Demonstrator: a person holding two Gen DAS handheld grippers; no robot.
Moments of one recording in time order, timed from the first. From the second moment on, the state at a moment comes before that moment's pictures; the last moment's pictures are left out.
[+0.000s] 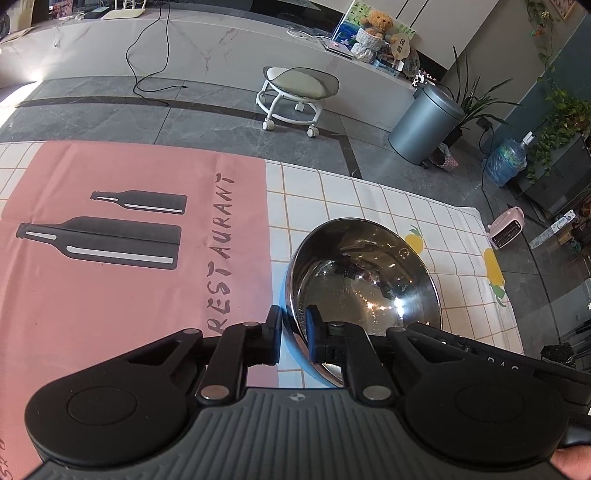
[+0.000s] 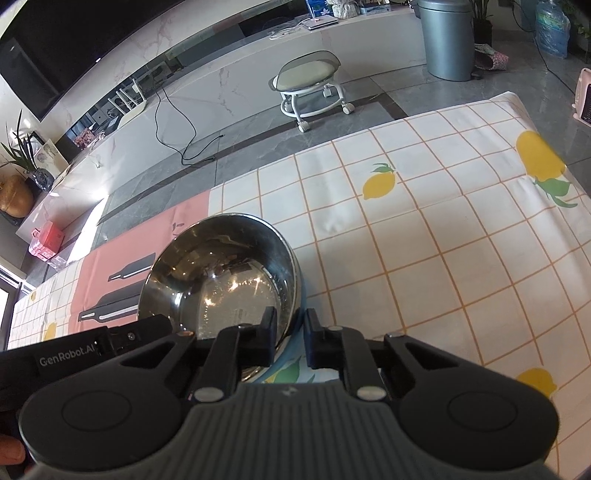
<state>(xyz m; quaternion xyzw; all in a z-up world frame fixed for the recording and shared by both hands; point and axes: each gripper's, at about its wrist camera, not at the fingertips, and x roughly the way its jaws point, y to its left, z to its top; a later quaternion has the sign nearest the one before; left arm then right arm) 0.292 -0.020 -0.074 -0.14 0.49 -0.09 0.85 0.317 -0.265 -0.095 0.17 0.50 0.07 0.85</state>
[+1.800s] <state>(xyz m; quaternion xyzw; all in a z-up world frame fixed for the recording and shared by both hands) 0.058 -0.025 -0.032 -0.23 0.49 -0.10 0.83 0.015 -0.314 -0.030 0.22 0.42 0.07 0.88</state>
